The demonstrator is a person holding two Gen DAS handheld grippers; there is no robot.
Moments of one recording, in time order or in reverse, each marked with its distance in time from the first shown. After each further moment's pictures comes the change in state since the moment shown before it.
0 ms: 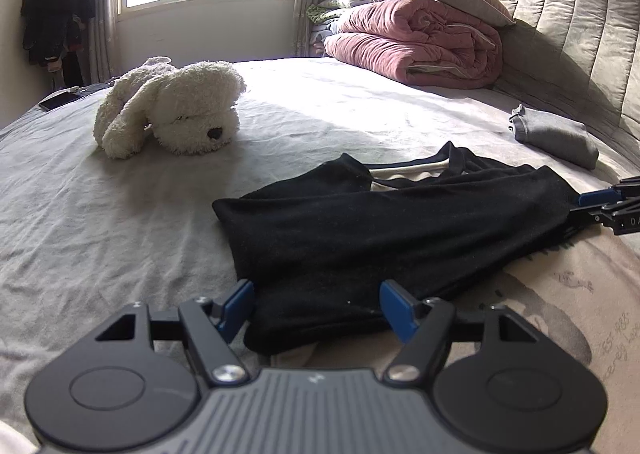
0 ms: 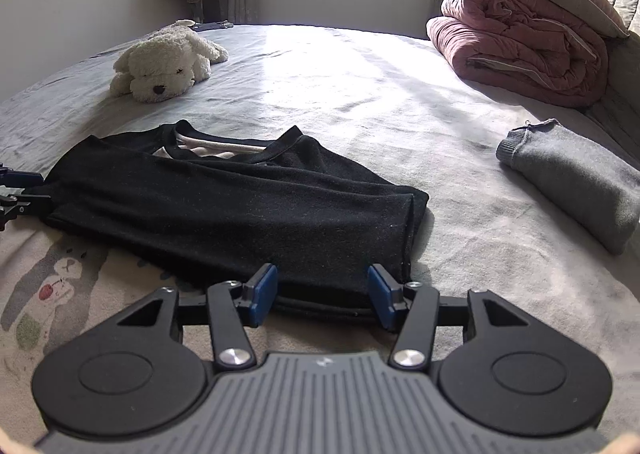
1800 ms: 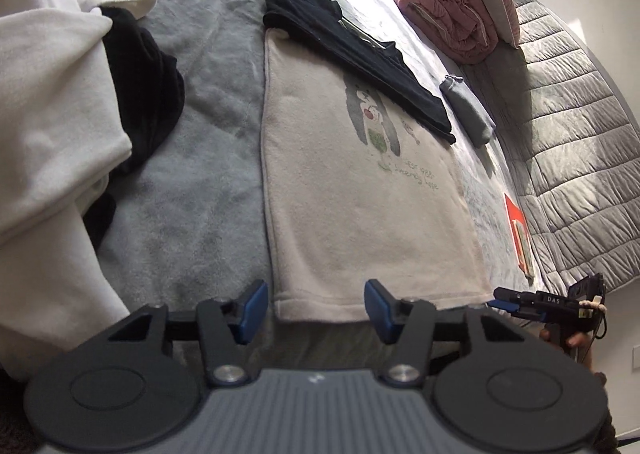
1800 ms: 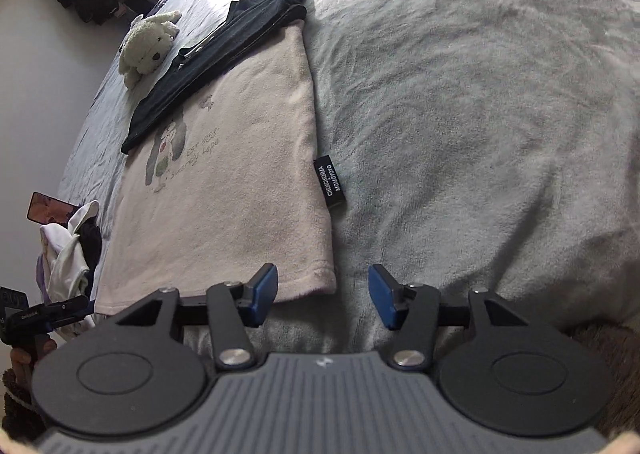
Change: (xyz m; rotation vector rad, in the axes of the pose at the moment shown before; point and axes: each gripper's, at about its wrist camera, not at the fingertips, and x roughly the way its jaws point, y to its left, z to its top) left arm -0.169 0.015 -0.125 -0.599 0.430 -0.381; right arm -0.180 -0.052 -0.144 0.680 0.394 0.268
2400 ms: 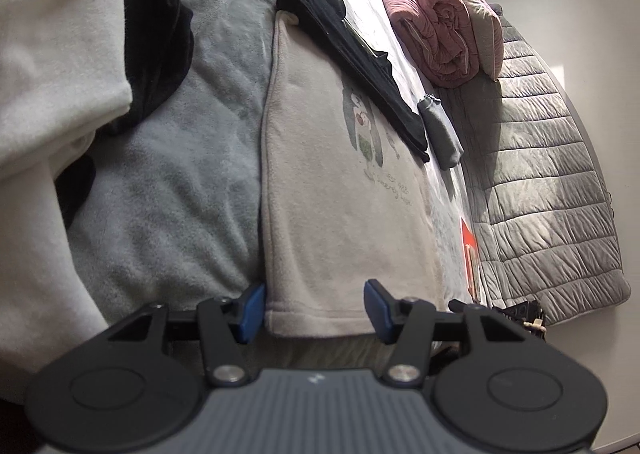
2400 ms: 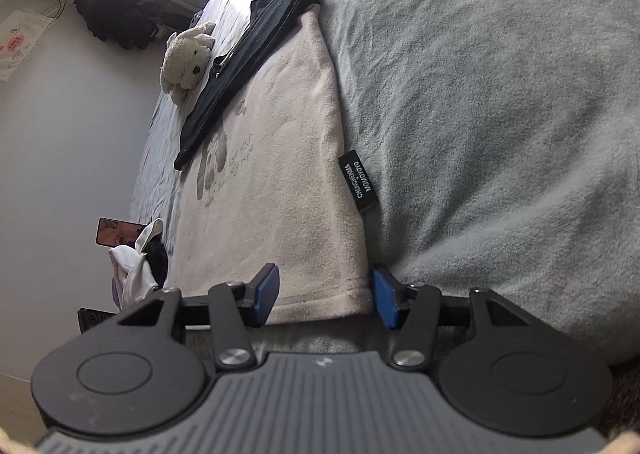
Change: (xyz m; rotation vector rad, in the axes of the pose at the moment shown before) left arm 0.021 0.023 0.000 -0.108 -0.009 -0.193; right arm 0.024 -0.022 0.010 0.098 0.051 0.261
